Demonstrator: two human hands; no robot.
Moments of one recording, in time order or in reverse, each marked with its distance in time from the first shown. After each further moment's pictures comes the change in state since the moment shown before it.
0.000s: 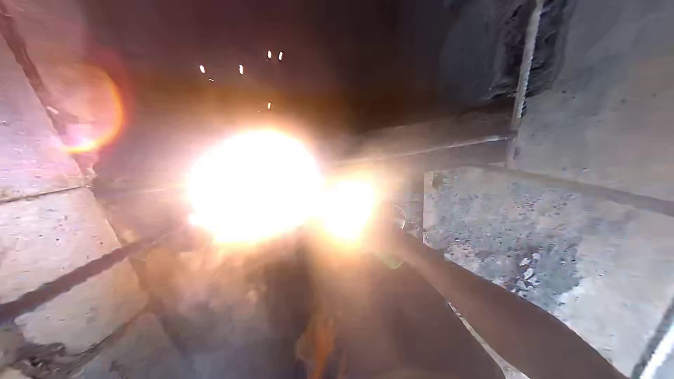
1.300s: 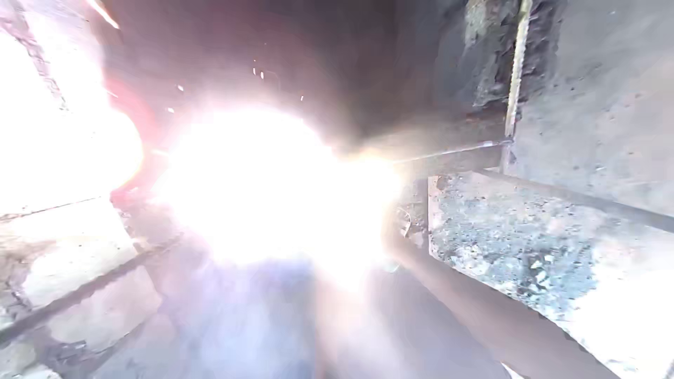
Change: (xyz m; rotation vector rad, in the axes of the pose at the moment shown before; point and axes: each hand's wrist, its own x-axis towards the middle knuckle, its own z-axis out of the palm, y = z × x) left_hand -0.021 0.090 -0.052 -0.008 -0.175 -0.306; right_hand 0.004 0.006 -0.003 0.099 -0.002 -0.088
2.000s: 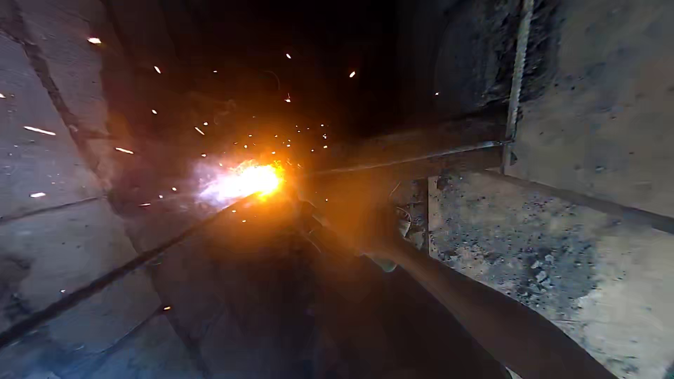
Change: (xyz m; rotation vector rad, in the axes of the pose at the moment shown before) left_hand 0.030 -0.045 0.034 0.038 0.171 0.138; right_hand 0.010 0.004 0.005 0.042 -0.044 -0.066
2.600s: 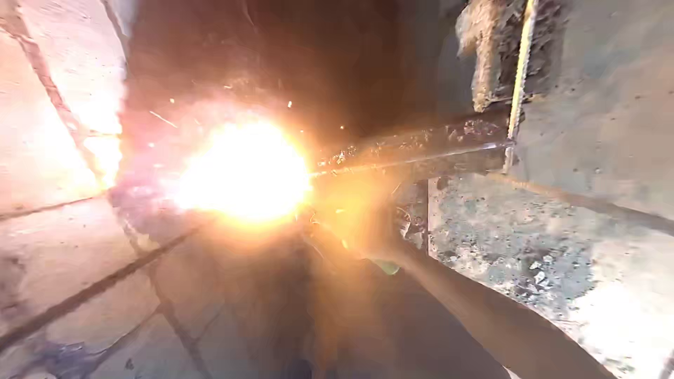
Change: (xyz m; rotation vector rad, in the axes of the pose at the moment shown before) left_hand 0.001 0.008 -0.008 -0.020 0.013 0.114; right_hand -0.004 -0.004 0.000 -0.034 -0.054 0.075
